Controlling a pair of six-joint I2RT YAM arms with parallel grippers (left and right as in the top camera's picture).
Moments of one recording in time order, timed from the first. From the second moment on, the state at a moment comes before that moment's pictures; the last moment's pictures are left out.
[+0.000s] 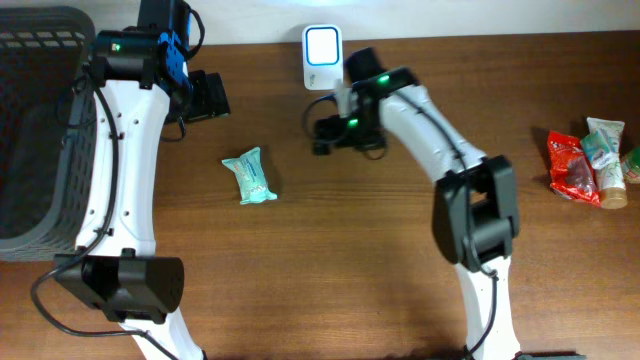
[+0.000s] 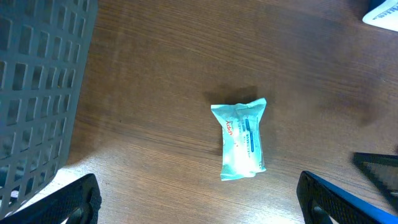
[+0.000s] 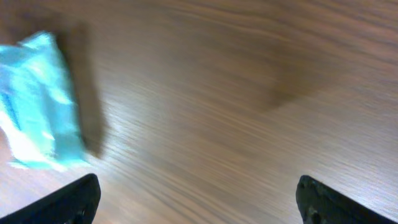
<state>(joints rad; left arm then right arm) -0.10 1.97 2.23 -1.50 -0.15 -0.34 0.38 2.31 1.99 -1.00 -0.37 0.18</state>
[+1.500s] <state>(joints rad) -0.10 1.97 2.23 -1.50 -0.15 -0.34 0.62 2.35 2.04 -1.36 0.28 0.57</state>
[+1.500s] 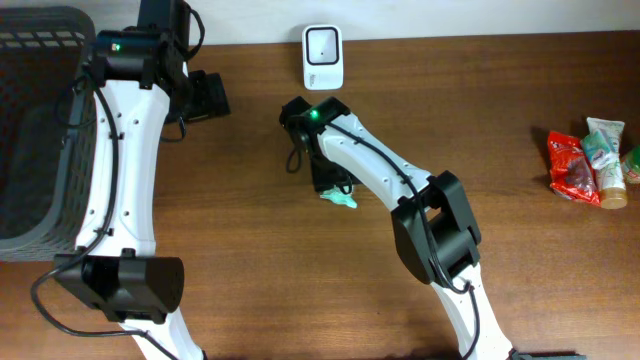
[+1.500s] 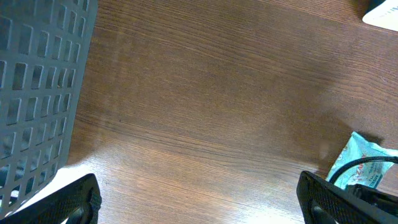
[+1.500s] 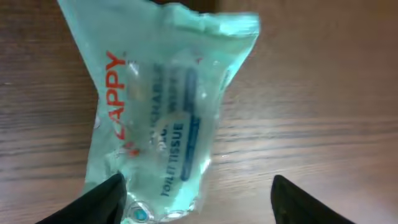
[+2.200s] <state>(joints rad) -0.10 1.97 2.23 -1.50 -0.15 -0.34 0.67 2.36 1.95 -1.20 0.29 0.40</state>
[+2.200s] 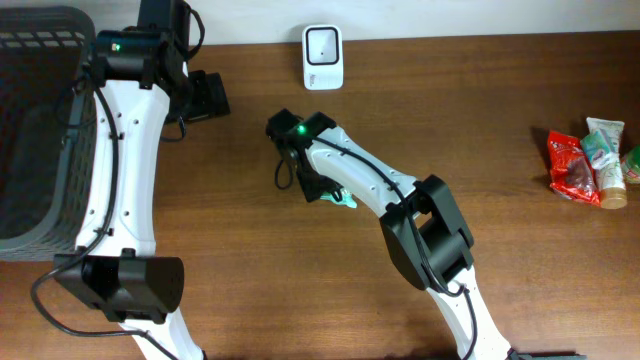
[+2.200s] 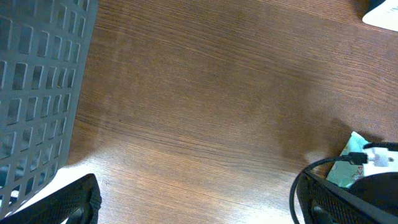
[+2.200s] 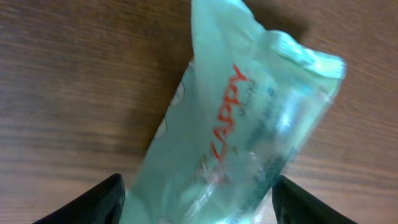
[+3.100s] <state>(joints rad) -0.10 1.97 2.23 -1.50 -0.15 -0.34 0.23 2.37 1.75 -1.15 -0.83 0.13</state>
